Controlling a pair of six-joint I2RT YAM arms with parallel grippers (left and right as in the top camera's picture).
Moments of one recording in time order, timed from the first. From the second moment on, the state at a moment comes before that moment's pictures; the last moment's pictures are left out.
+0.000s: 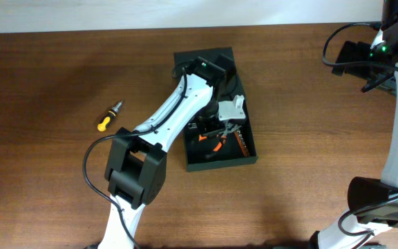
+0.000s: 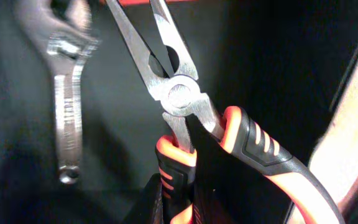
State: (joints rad) left arm -0.59 2.23 1.97 -1.40 0.18 0.77; right arm -0.15 1.86 2.28 -1.64 0.11 0.28
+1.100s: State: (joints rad) left arm -0.61 2.21 1.76 -1.28 0.22 1.10; right arm -0.15 1.86 2.28 -1.64 0.11 0.28
